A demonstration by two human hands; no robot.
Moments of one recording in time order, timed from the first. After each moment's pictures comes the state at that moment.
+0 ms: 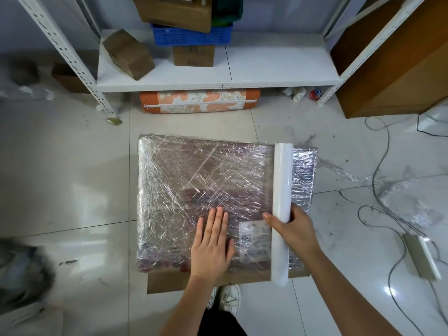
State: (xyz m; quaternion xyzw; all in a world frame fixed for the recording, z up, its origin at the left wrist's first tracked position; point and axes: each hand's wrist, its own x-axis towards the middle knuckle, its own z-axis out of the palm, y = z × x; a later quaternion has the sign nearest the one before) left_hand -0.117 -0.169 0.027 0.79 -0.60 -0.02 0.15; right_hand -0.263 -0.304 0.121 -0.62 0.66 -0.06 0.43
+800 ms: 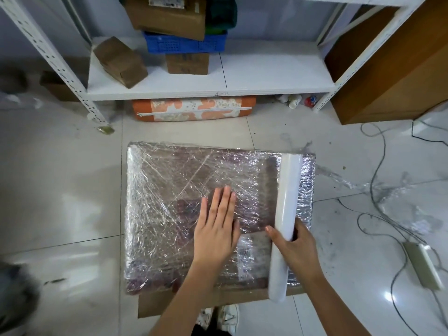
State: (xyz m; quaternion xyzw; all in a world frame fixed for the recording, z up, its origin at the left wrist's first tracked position) left_hand -0.097 -0.240 0.056 0.78 -0.60 0.00 0.18; right_hand -0.263 -0.304 0.108 -0.60 0.66 -0.14 0.43
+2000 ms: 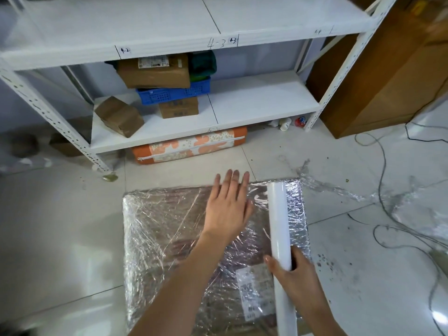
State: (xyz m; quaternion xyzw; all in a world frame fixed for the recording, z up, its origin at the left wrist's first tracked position) left_hand -0.067 -0.359 0.117 0.73 -0.68 0.04 0.07; right_hand -0.254 -0.304 0.123 -0.56 0.67 -0.15 0.47
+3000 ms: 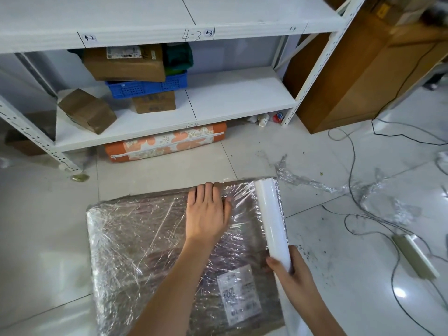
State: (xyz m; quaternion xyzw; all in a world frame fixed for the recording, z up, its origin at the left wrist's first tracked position) left_hand -0.083 -0.356 0.105 0.78 -0.62 0.04 0.12; right_hand -0.287 -0.301 0.132 -0.51 0.66 -0.20 0.51
